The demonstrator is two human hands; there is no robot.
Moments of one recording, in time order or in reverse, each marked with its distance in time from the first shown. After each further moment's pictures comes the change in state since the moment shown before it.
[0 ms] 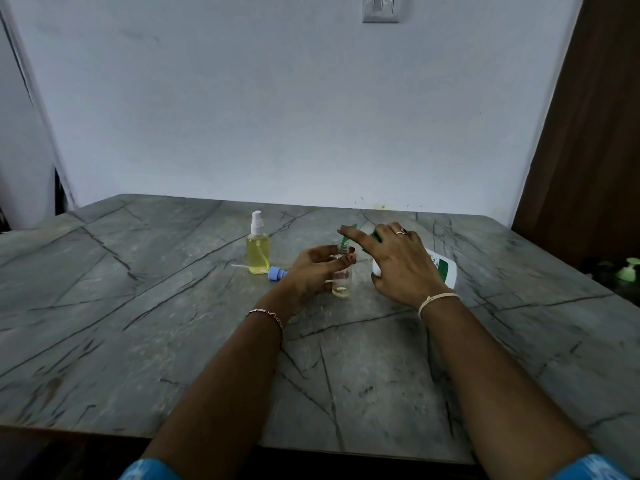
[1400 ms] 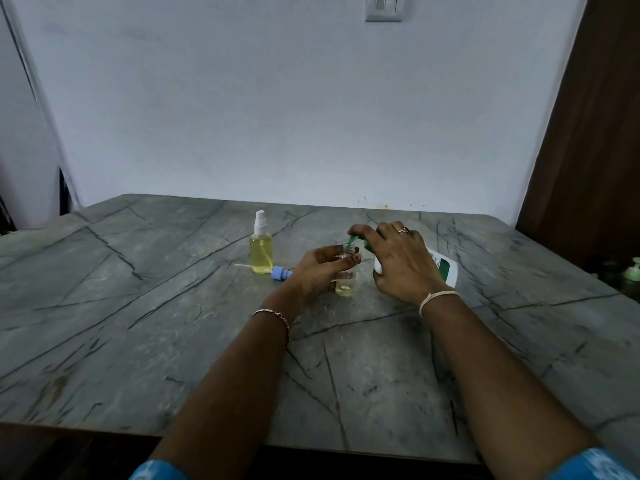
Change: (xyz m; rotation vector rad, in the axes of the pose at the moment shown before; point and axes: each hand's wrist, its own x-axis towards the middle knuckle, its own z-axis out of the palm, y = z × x) left_hand -0.001 0.002 0.002 0.032 0.005 -0.005; right_hand 0.004 -0.003 -0.002 0.078 -0.010 0.044
